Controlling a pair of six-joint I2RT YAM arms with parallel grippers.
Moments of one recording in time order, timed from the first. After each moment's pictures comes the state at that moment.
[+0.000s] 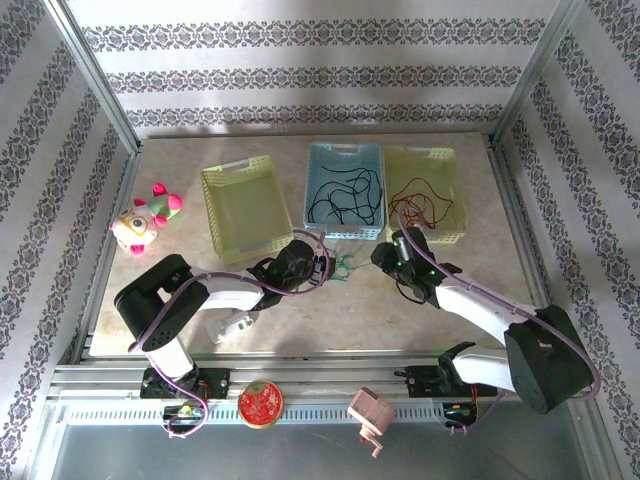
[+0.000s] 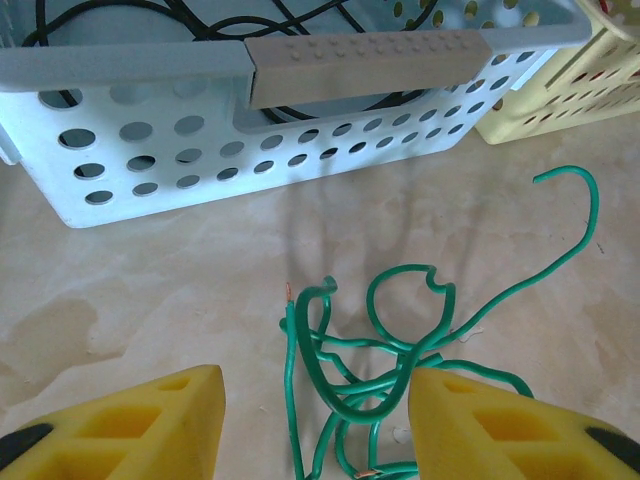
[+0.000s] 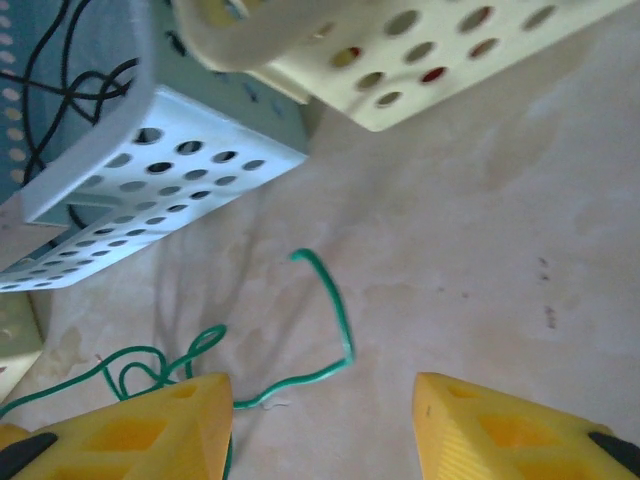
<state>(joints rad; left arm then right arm) -0.81 1.69 0.71 0.40 -0.15 -0.45 0.45 1.24 0.53 -0.12 0.05 0.95</state>
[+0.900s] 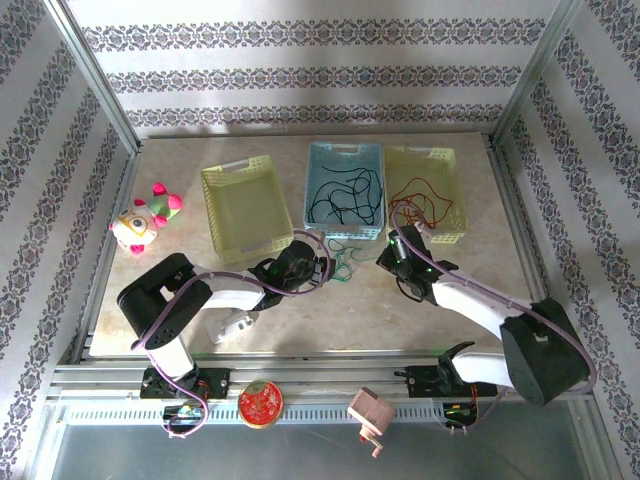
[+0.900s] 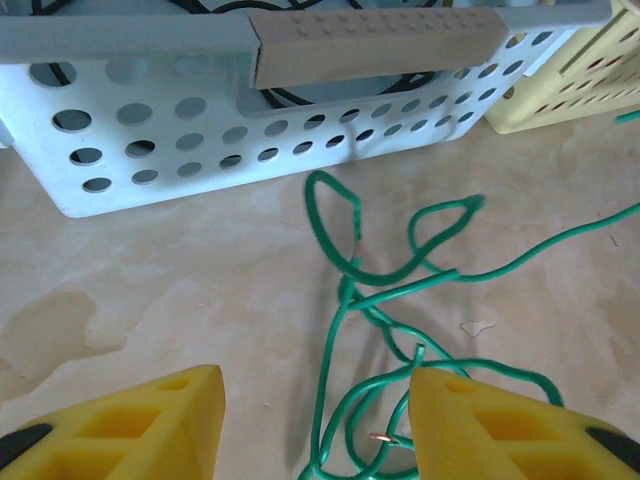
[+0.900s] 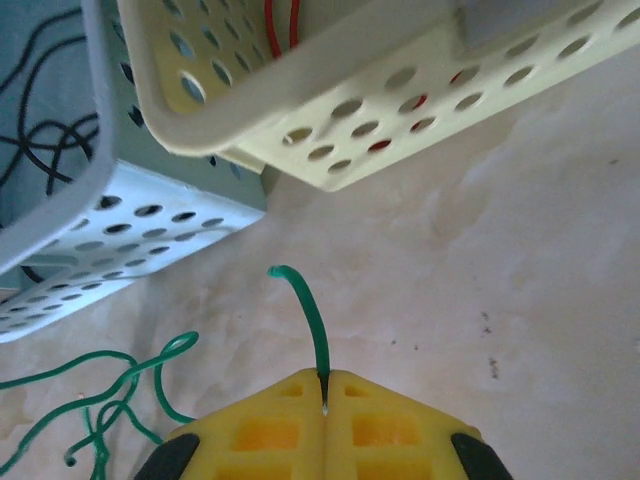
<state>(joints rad) -0.81 1.71 0.71 0.40 -0.15 -0.45 0.46 1.24 0.53 -0.13 0.19 0.93</state>
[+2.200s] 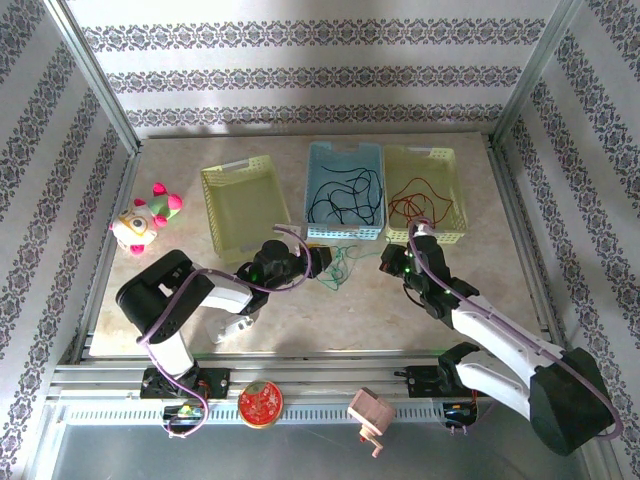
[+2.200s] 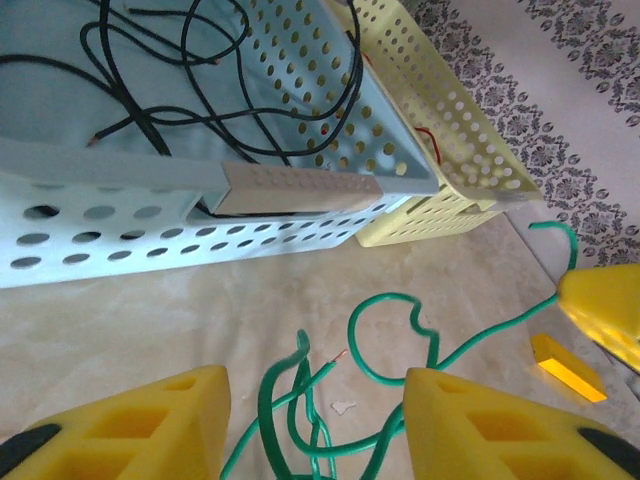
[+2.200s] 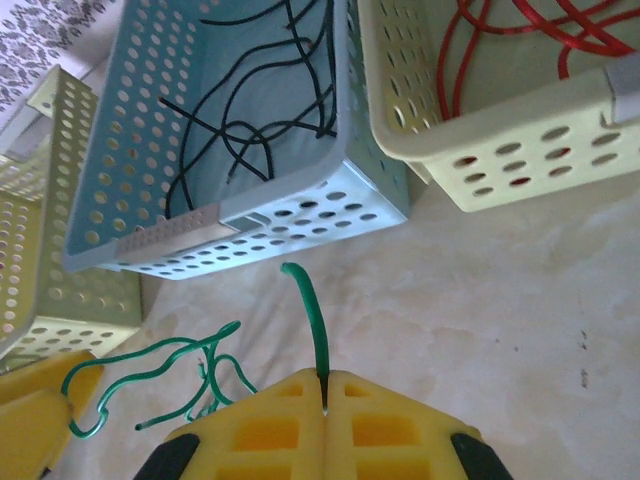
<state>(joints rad) -0.70 1.73 0.56 0.87 0.09 -0.66 0.46 0.99 0.42 -0.01 0.04 0.79</state>
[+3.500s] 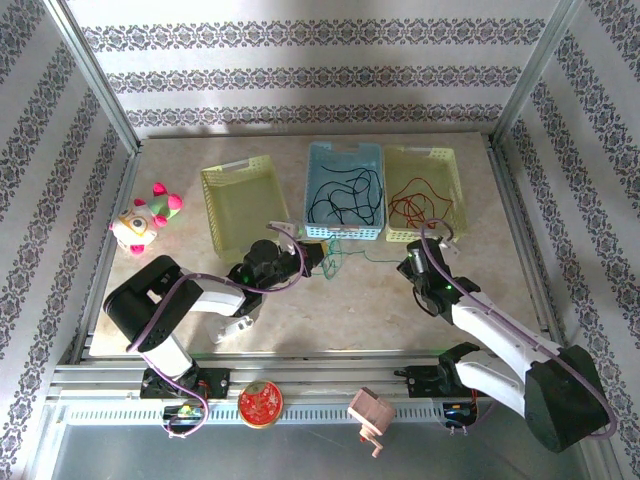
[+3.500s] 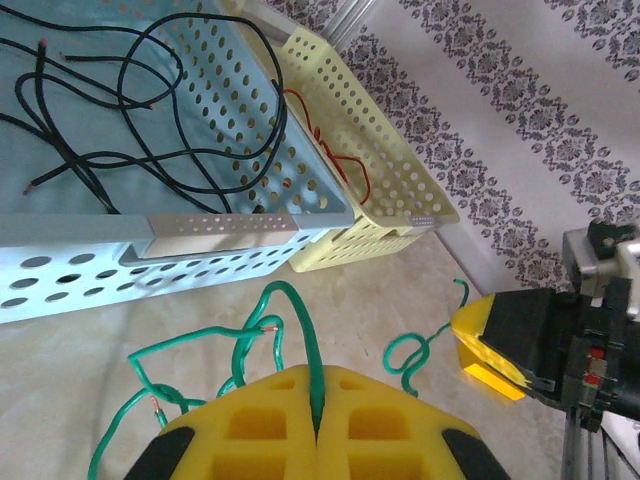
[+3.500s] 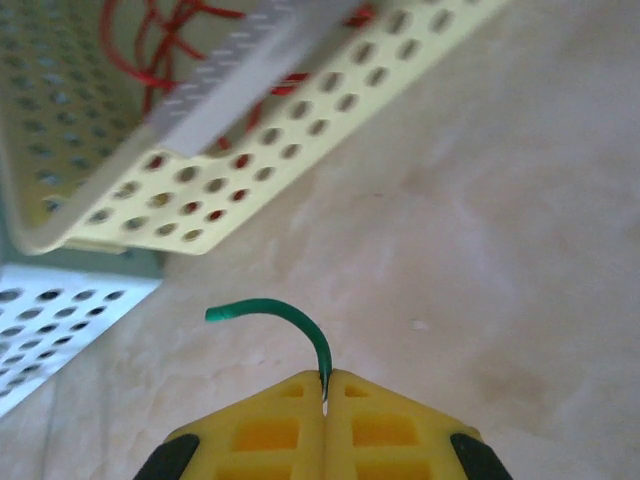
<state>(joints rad) -0.68 1.65 0.50 0.97 0.18 -0.67 0.37 1.01 0.42 -0.27 0.30 1.08</state>
